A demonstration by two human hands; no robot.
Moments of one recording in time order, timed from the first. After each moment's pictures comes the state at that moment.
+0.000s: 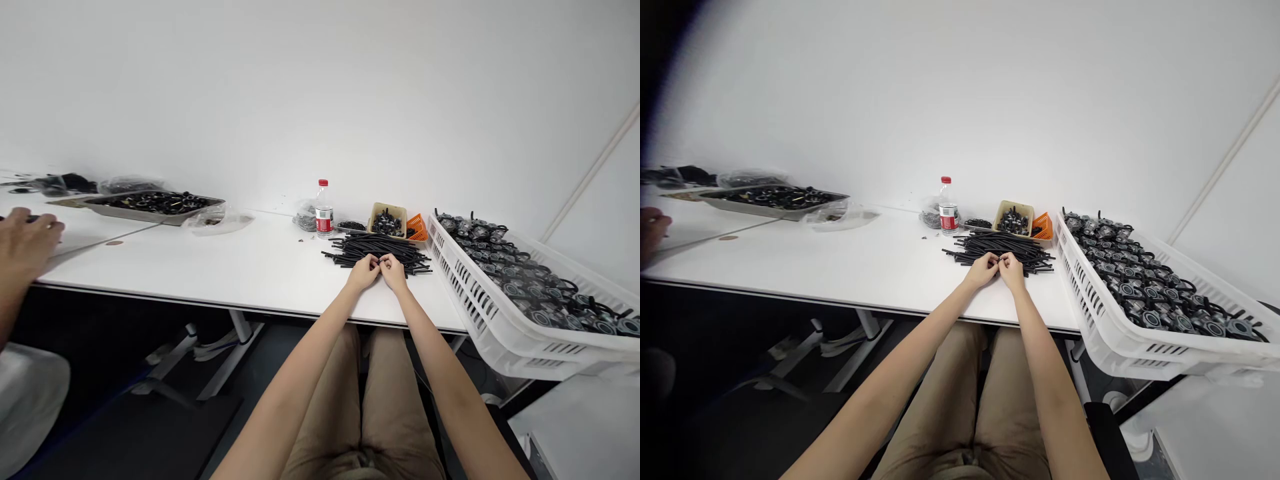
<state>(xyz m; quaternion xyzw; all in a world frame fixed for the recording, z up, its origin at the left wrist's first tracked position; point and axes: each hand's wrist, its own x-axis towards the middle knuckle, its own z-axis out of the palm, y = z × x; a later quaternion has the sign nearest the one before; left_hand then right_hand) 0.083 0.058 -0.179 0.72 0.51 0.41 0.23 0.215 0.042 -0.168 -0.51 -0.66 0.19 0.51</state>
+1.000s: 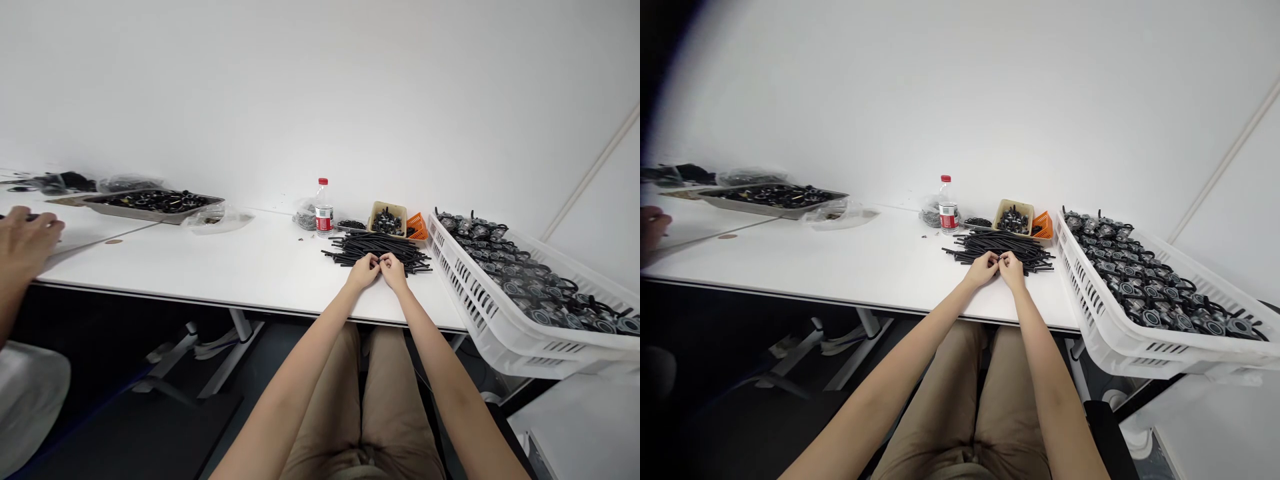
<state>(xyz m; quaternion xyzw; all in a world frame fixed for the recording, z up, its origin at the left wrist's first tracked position) 0.085 0.077 -0.197 0.73 0.54 0.38 0.18 0.215 0.043 -0.169 -0.52 -0.66 0.19 0.51</state>
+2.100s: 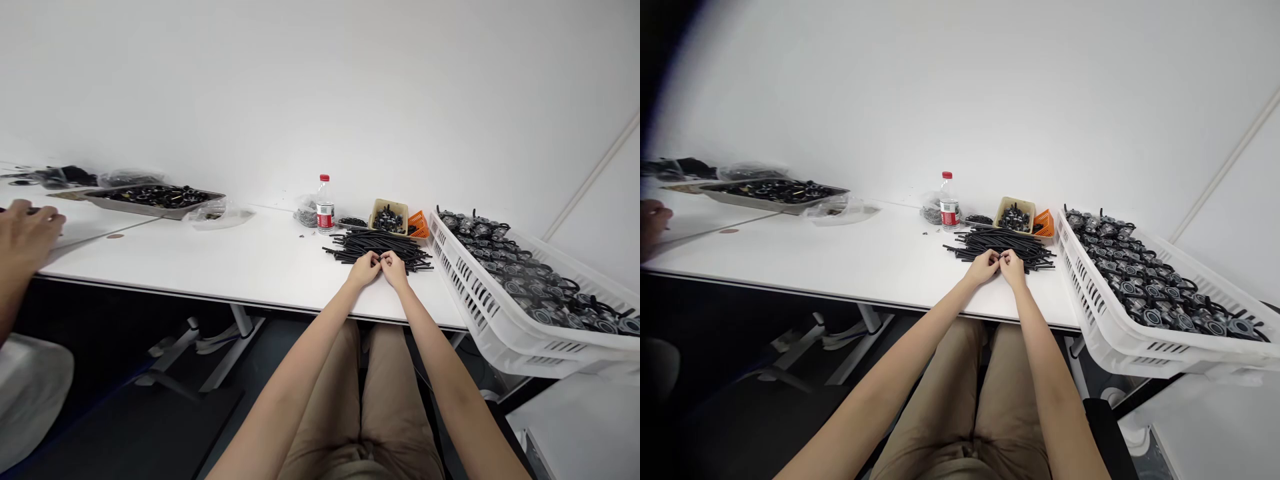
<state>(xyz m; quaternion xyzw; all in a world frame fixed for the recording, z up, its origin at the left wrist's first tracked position) 0.083 0.057 -0.178 0.73 0.53 0.37 0.20 0.217 0.045 -0.172 -0.51 -0.68 0.18 0.50</state>
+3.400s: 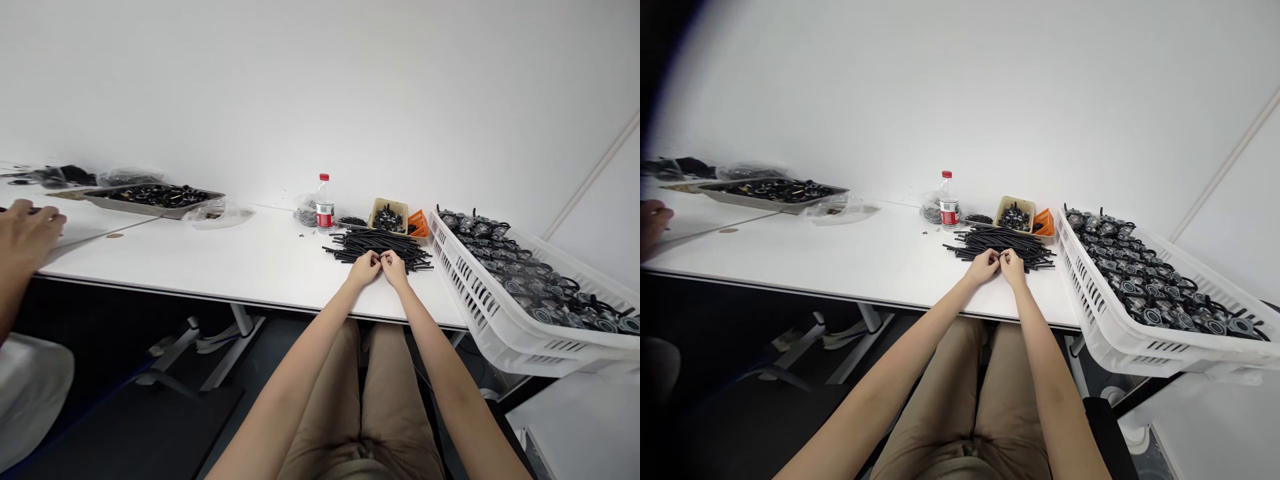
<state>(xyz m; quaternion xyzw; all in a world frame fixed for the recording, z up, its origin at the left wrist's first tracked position) 0.084 0.069 -0.189 0.73 0.55 0.37 0.19 0.217 0.046 -0.171 -0.51 -0.67 0.18 0.50</state>
